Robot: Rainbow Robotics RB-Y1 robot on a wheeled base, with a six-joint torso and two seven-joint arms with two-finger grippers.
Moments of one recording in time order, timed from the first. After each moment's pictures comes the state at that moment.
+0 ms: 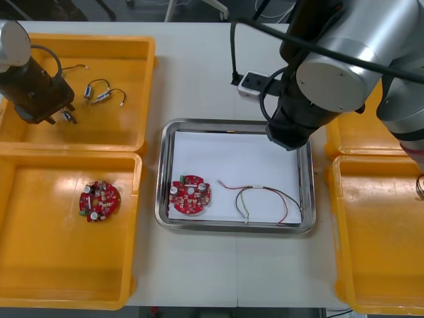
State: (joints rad) right arm -0.90 -0.59 0.47 -1.95 -0.70 1.92 1.67; left arm -1.00 0.81 -0.47 -0.82 0.94 1.26 -0.78
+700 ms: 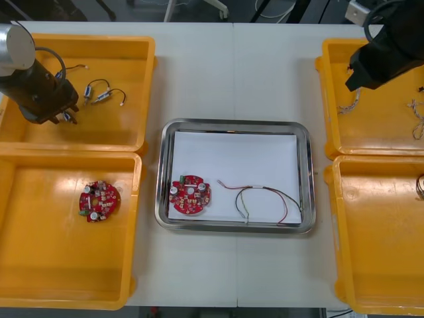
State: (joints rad) right arm -0.92 -0.77 0.11 -1.69 -0.82 1.92 1.57; left arm -1.00 0.80 -0.48 -0.81 0.94 1.23 -0.85
